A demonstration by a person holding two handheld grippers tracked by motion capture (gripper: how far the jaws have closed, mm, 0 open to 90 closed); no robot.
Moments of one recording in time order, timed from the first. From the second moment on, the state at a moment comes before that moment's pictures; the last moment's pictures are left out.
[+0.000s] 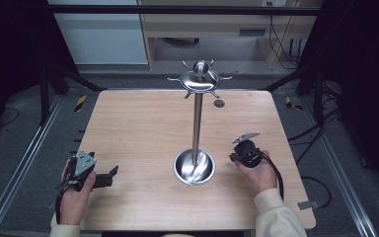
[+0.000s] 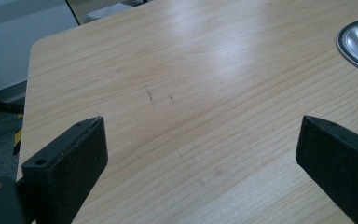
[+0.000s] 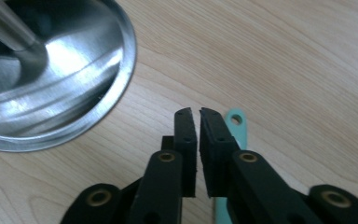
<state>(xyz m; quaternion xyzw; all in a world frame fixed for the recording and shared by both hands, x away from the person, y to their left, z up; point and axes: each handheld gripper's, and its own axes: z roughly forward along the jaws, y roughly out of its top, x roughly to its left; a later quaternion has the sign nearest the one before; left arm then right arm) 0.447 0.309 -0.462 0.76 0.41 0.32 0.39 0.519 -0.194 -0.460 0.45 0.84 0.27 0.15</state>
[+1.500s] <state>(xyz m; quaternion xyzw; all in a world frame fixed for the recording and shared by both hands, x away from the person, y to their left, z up) 0.446 0.309 -0.461 0.76 0.41 0.32 0.39 0.530 -0.242 -0.457 0.56 0.77 0.25 0.17</state>
